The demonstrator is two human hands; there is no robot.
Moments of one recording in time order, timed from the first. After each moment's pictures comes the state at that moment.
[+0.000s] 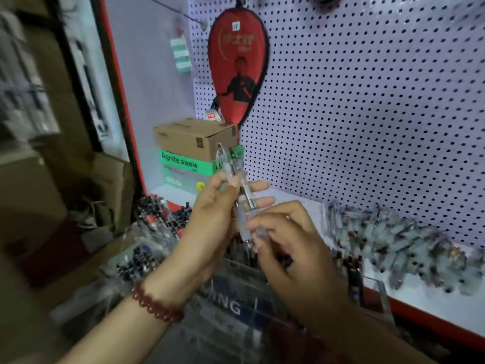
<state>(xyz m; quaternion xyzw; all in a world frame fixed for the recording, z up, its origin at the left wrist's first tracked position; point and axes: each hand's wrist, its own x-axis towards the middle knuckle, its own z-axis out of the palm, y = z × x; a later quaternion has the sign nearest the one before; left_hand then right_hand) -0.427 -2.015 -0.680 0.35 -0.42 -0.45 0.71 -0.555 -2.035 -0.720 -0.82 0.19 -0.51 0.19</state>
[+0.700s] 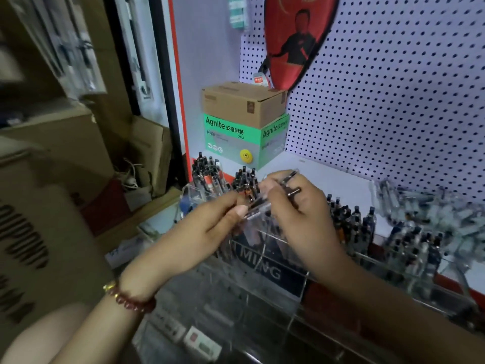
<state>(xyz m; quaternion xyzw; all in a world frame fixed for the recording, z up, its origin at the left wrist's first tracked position) -0.309 -1.954 -0.749 0.56 -0.71 -0.17 0.40 -0.470 -2.022 -0.730 -0.75 0.24 -0.49 0.37</state>
